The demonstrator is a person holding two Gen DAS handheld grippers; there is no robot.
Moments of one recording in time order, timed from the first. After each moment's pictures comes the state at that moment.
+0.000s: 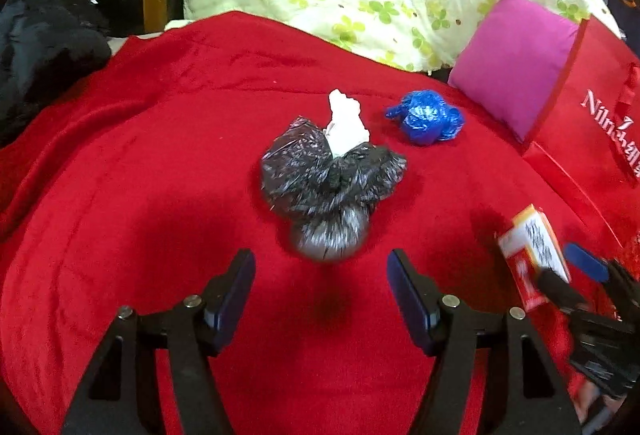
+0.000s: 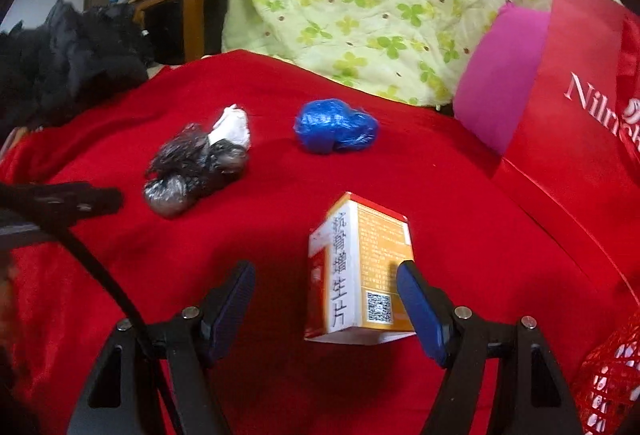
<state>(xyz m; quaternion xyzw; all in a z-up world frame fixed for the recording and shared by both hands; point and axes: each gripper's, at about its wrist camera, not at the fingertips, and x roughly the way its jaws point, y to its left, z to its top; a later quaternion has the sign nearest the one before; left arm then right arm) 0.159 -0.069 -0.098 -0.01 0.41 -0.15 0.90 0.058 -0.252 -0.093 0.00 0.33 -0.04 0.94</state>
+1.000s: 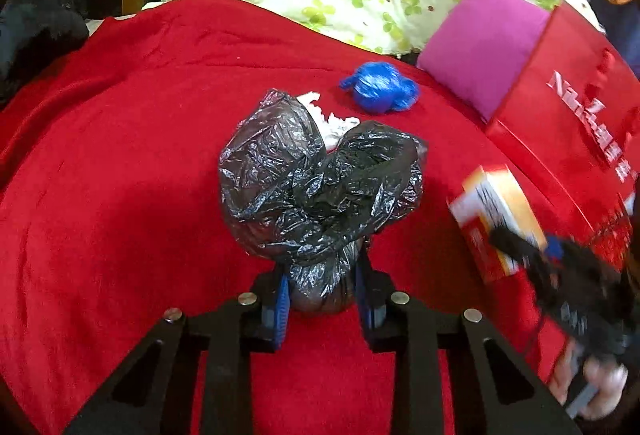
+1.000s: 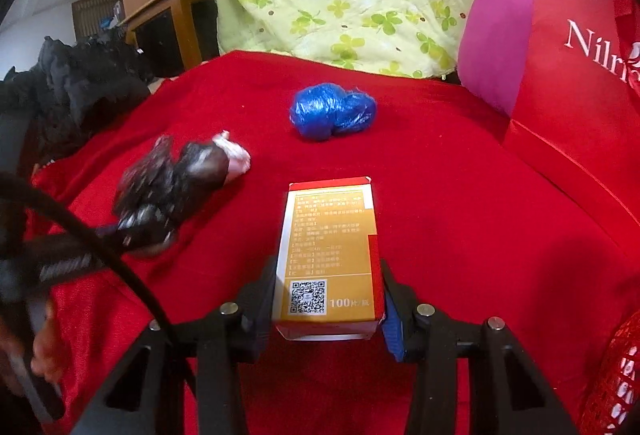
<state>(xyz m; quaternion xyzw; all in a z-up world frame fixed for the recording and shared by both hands) 0.105 -0.095 -0.098 -0.03 0.43 -0.19 0.88 0.059 -0.268 -0.098 0.05 0.35 -0.01 0.94</state>
